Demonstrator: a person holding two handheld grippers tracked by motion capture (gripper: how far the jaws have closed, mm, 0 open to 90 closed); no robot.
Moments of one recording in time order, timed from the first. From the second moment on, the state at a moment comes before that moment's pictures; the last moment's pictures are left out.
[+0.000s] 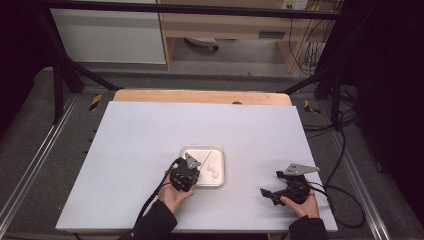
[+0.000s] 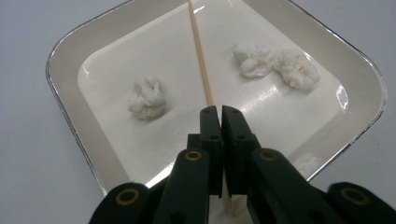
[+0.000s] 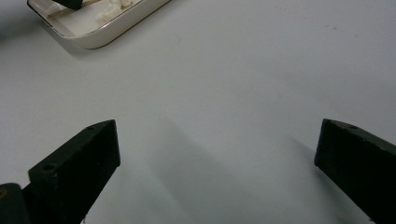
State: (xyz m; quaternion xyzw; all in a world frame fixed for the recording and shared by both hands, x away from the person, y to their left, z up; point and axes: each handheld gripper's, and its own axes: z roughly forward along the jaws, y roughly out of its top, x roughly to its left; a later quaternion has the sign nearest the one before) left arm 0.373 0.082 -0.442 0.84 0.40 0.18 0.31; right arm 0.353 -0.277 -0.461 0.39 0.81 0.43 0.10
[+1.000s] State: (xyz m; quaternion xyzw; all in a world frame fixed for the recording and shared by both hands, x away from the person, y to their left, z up) left arm 0.366 0.104 -0.429 0.82 0.39 0.17 0.38; right arm 0.353 -0.275 -0.460 0.38 0.81 0.43 0.10
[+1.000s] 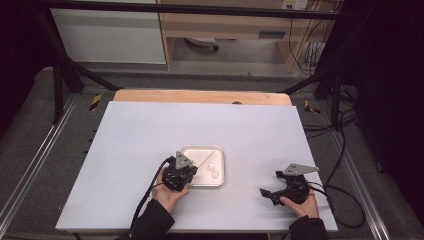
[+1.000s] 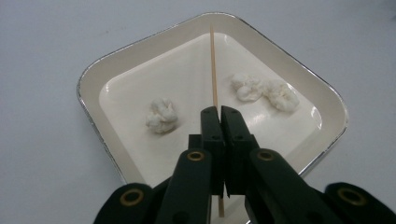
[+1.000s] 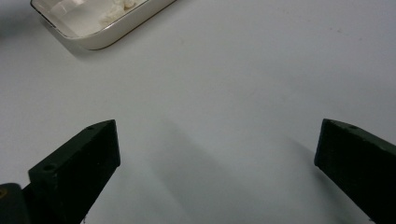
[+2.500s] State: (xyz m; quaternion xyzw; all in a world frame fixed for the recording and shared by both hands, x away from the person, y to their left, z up) left arm 0.362 0.111 -0.400 0.88 0.27 0.12 0.38; right arm 0.349 -0.202 -0.425 0.23 0.88 0.35 0.21
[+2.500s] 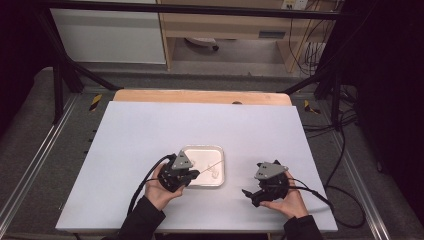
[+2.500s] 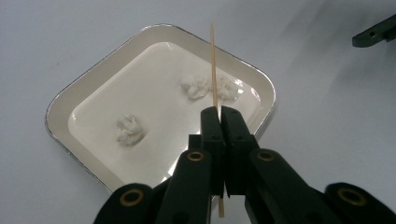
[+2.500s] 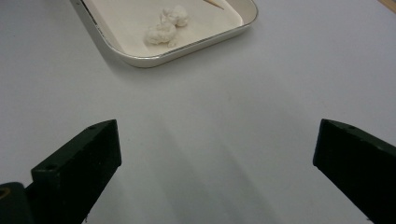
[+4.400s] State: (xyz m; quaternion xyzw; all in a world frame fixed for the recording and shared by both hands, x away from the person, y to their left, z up) left arm 0.352 0.035 -0.384 0.92 0.16 0.08 0.35; right arm 0.340 -0.176 -0.417 -0.02 0.91 0.26 0.31
